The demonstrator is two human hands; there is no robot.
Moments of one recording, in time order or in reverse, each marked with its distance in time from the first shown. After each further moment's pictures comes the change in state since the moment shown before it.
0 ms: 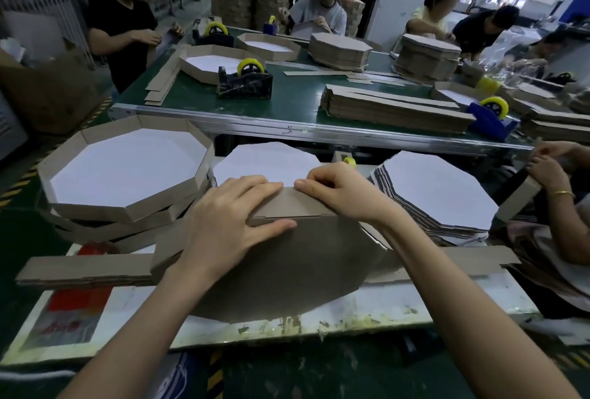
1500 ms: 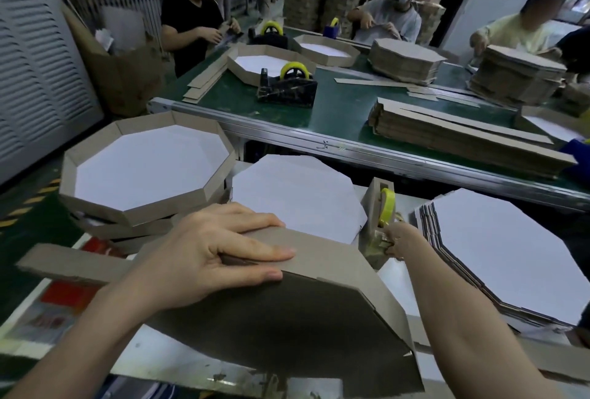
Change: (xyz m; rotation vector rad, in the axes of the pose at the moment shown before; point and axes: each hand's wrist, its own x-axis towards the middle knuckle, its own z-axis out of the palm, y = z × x) left_hand 0.042 -0.010 0.005 -0.291 -0.265 -0.005; right_hand 0.099 0.298 0.014 0.637 0.279 1.259
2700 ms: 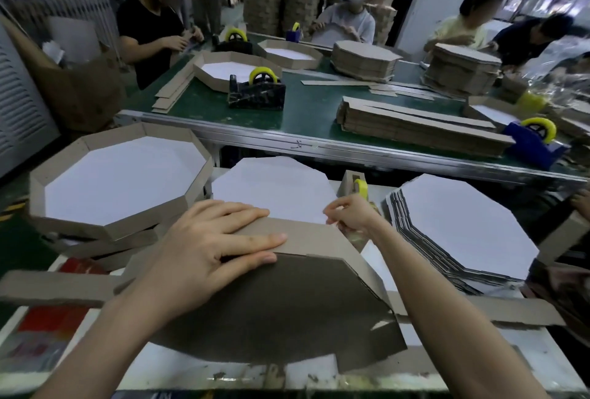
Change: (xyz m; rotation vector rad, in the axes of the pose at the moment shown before) left_hand -0.007 0.010 0.005 0.263 0.056 0.041; right_hand -0.113 -0.008 0.018 -0.426 -0.192 -0.637
